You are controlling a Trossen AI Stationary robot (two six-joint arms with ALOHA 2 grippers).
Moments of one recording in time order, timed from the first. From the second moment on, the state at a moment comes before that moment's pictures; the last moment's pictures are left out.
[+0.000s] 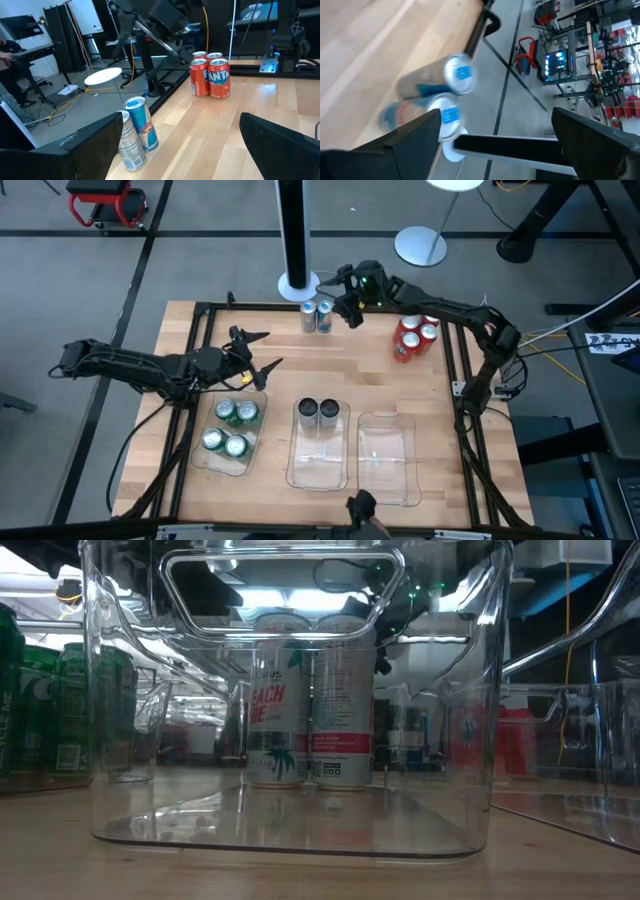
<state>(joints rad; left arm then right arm) -0.02 0.84 0.46 0.24 -0.62 0.12 -0.57 1.77 1.46 -0.21 -0.13 -1.19</state>
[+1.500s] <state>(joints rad) -0.02 0.84 0.46 0.24 -0.62 0.13 -0.60 2.16 1.95 -0.76 -0.20 -1.07</state>
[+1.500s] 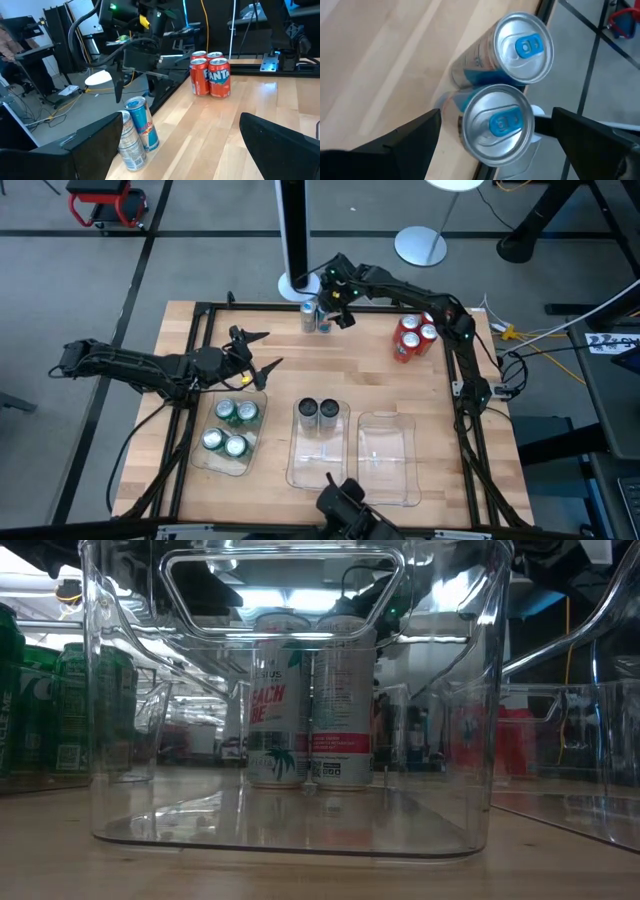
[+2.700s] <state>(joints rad) -0.02 0.84 0.46 0.24 -0.62 0.13 -0.59 2.21 1.94 -0.73 -0.23 -1.05</state>
